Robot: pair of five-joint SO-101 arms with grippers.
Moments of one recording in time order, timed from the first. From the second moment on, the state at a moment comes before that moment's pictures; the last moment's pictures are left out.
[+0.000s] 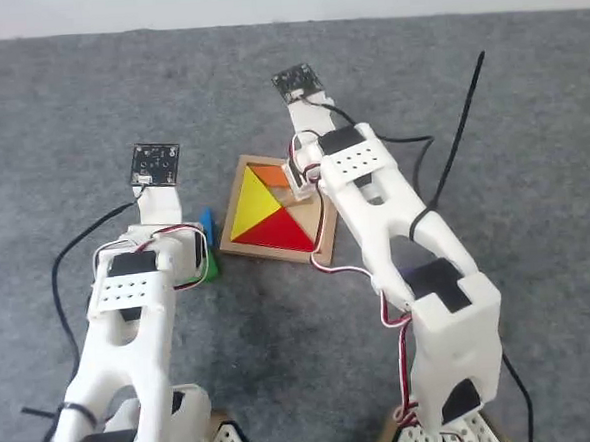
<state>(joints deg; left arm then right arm) -10.6 -27.6 61.3 39.3 -2.5 -27.3 22.8 -5.9 57.8 -0.6</state>
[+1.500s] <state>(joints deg) -8.3 -27.6 62.5 39.2 -2.5 -27.9 20.0 0.8 43.3 5.4</state>
